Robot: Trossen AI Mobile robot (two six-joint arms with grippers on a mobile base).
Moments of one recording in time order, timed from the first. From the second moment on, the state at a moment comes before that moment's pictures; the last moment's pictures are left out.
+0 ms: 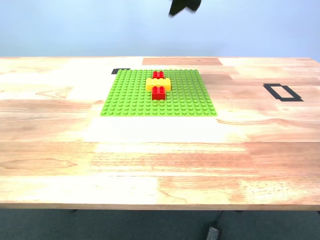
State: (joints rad) arm 0 0.00 0.72 0.80 -0.58 0.40 0.42; arm 1 0.64 1.85 1.65 -0.71 -0.09 -0.76
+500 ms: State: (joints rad) arm 0 0.00 0.71 0.78 -0.49 0.34 0.34; arm 1 0.42 1.24 1.12 -0.41 -0.09 -0.45
